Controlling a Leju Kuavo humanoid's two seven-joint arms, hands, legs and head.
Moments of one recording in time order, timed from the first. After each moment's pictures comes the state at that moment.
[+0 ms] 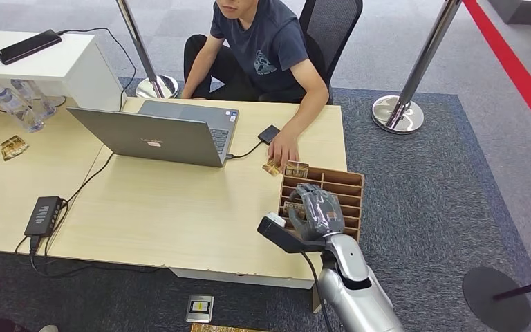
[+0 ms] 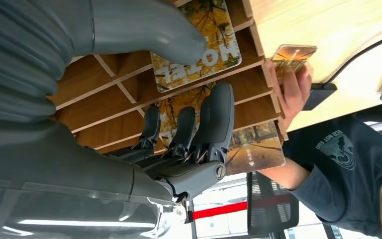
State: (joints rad) left arm -0.07 -0.13 1.18 -0.17 -1.21 -0.03 -0.09; right arm -0.36 0.08 0.56 -0.98 1.22 -0.42 -0.12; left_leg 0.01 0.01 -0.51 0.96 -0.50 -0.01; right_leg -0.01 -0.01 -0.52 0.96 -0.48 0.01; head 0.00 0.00
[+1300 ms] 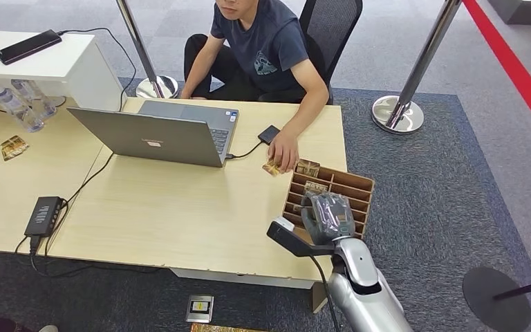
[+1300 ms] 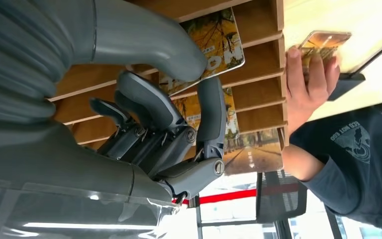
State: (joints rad) left arm -0.07 -0.13 1.18 -0.17 -1.22 -0.04 -0.11; right arm -0.30 0.02 0.52 -1.15 1.24 -0.47 -0.15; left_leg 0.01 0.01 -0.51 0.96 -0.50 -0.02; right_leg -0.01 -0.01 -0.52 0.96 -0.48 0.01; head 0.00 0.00
